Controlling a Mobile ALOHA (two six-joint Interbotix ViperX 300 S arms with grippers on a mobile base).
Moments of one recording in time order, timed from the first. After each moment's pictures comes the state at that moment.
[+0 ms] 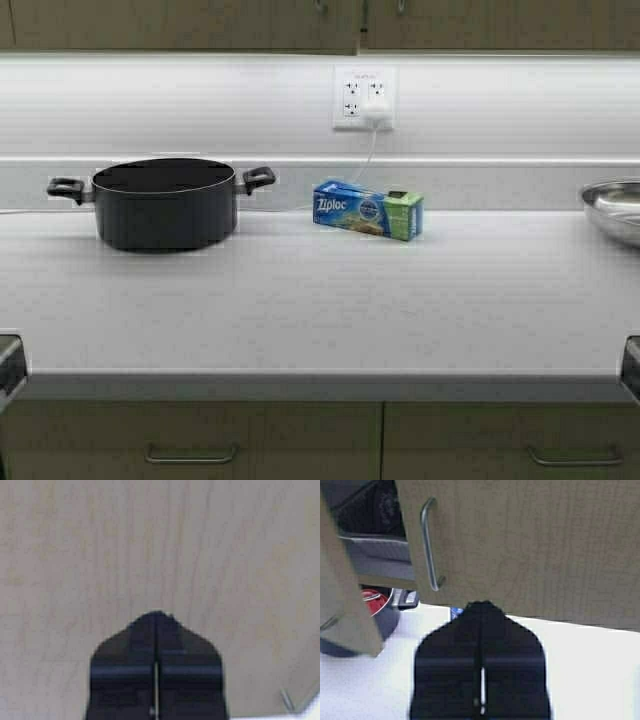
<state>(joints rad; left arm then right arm) -0.39 -0.27 0.40 0.35 0.01 -0.44 0.34 -0.59 0.70 -0.82 0.07 0.86</state>
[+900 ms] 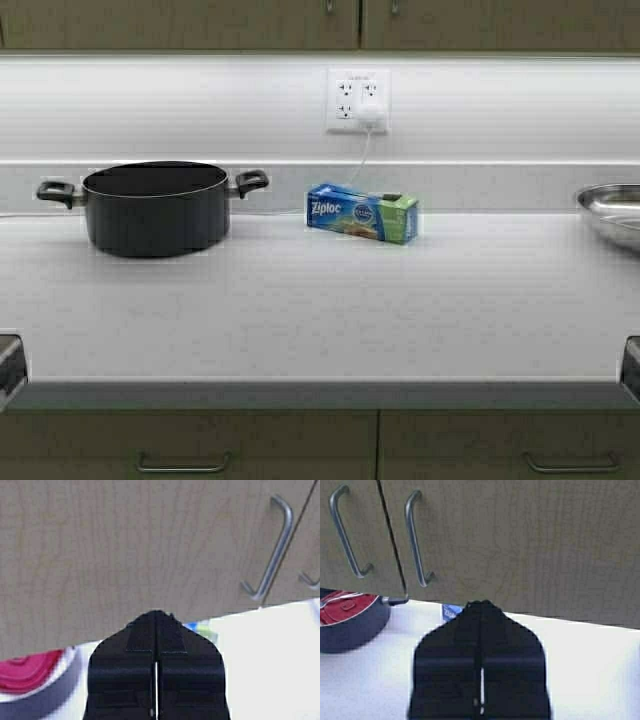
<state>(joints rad) -0.39 -0.36 0.57 0.35 -0.03 -0.44 0.35 -0.58 0.71 -0.82 0.09 0.85</state>
